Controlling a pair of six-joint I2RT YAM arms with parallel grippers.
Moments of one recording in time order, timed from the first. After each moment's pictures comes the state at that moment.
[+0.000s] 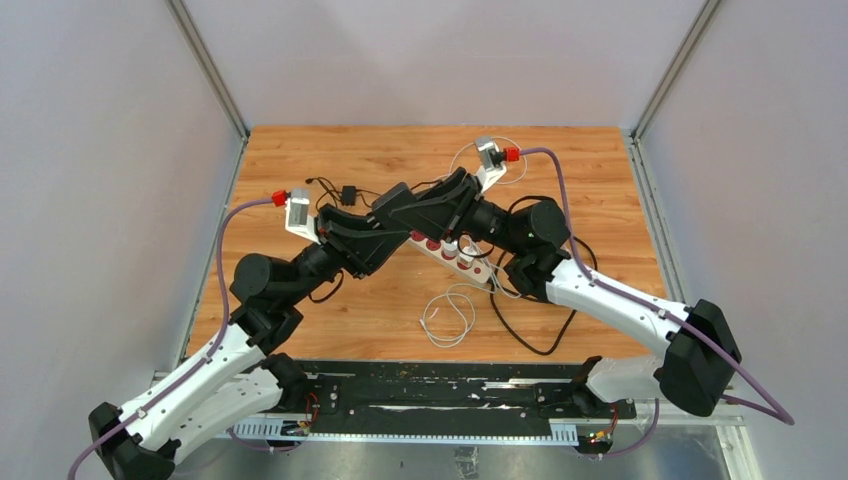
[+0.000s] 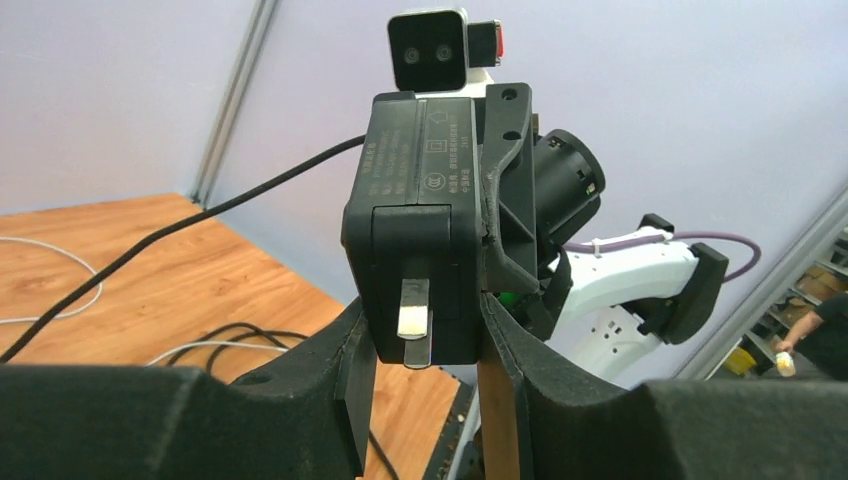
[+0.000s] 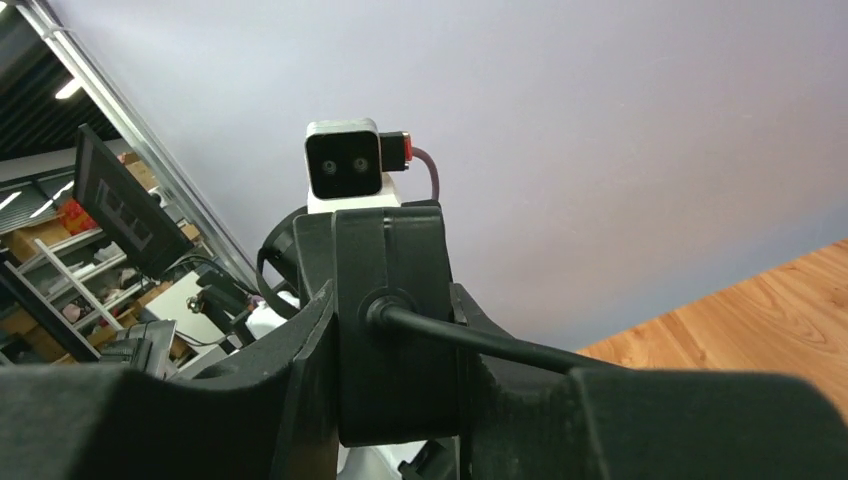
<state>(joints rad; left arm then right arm) -0.70 0.71 0.62 0.55 0.28 -0.66 0.83 1.28 0.95 0.89 -0.46 0.87</state>
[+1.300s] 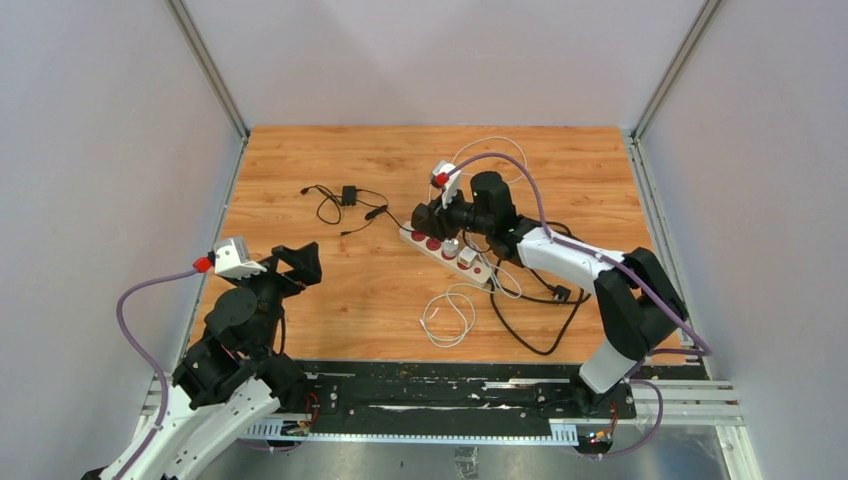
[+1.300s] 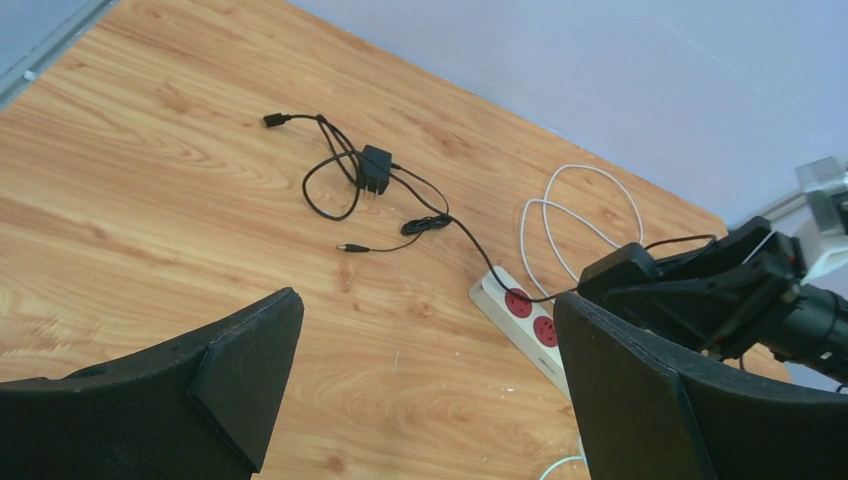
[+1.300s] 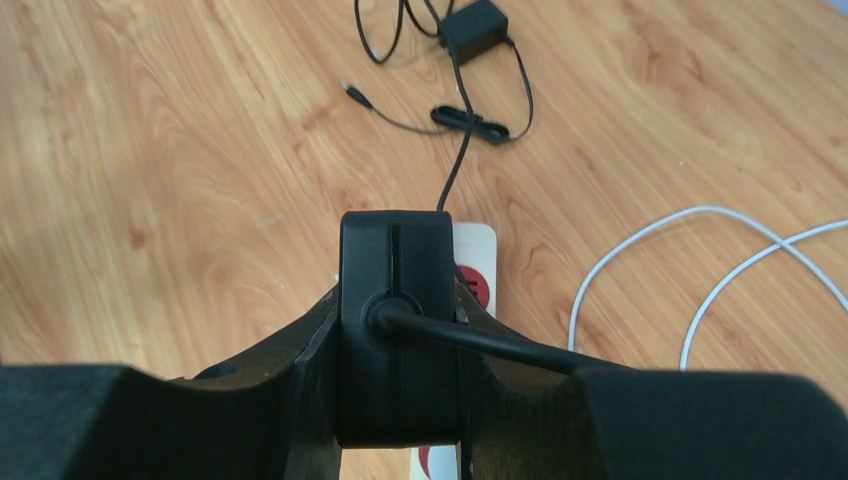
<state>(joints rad) -0.70 0.24 0.62 -0.46 -0.73 -0.52 0.63 1.59 1.02 0.27 -0.42 -0.08</state>
